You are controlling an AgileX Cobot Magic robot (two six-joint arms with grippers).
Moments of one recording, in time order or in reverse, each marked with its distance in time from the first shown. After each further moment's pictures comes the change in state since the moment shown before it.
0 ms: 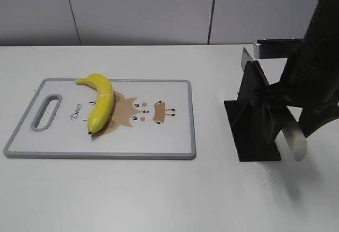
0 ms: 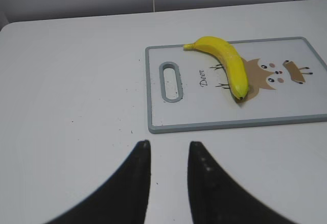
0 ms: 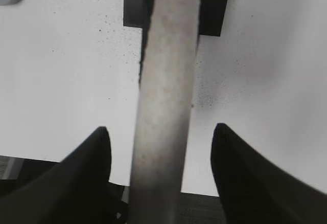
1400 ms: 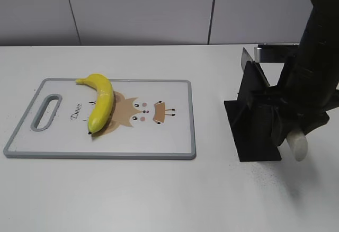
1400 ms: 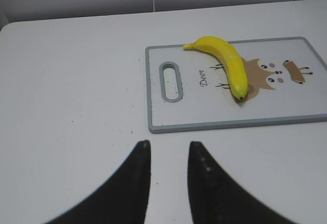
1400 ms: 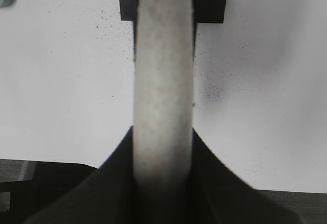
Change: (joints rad) left arm 0.000 0.000 0.000 0.000 0.000 0.000; right arm 0.002 0.020 0.000 0.009 0.017 0.077
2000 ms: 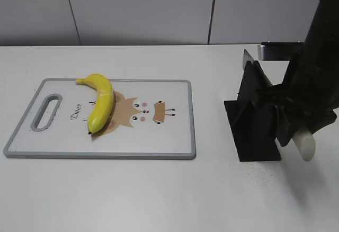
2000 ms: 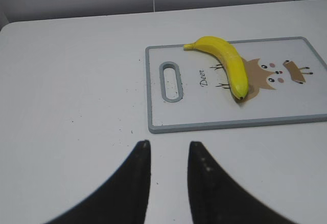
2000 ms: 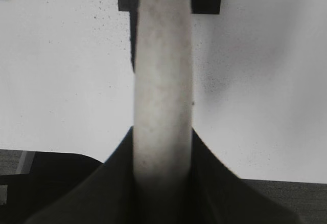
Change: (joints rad) left arm 0.000 0.000 0.000 0.000 0.000 0.000; right arm 0.001 -0.032 -0.001 -0.006 0.033 0.000
